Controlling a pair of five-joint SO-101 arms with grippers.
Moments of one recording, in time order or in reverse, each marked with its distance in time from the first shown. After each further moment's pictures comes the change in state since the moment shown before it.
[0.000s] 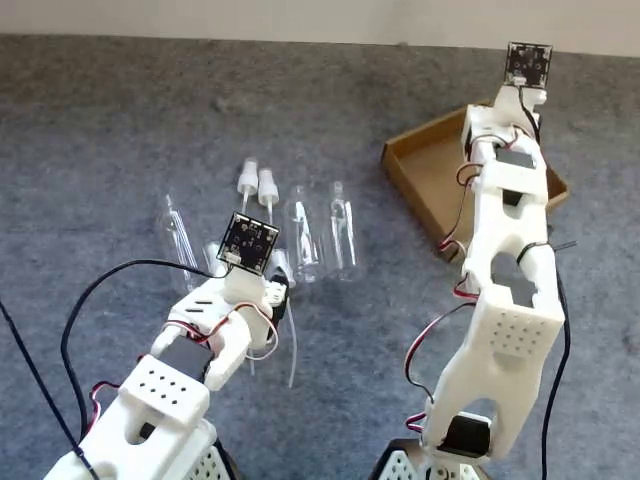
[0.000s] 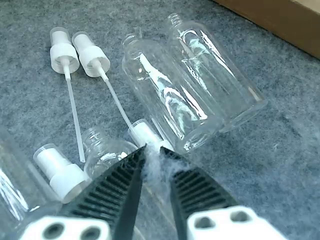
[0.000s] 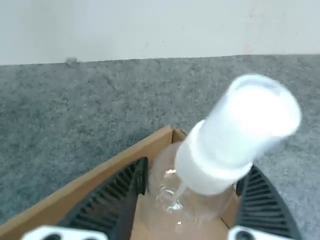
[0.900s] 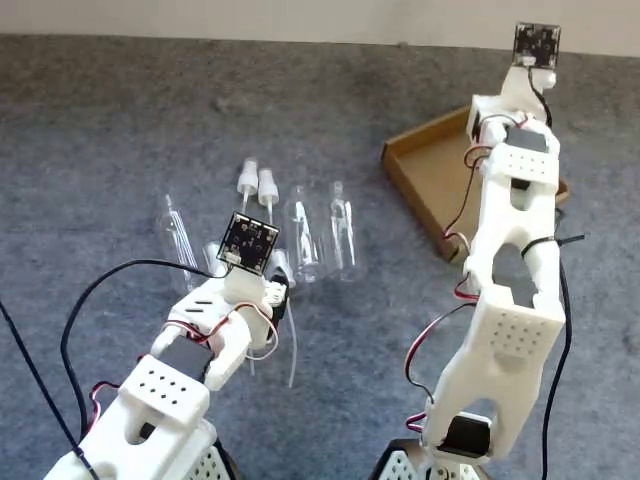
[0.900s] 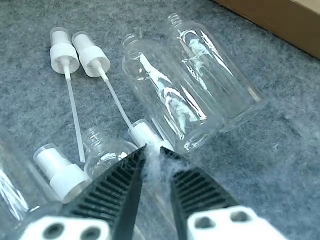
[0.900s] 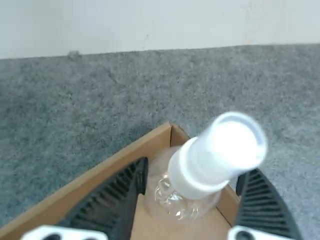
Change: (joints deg) left arm 0.0 0.0 0.0 0.0 0.0; right arm 0.0 0.0 -12.2 17.3 0.0
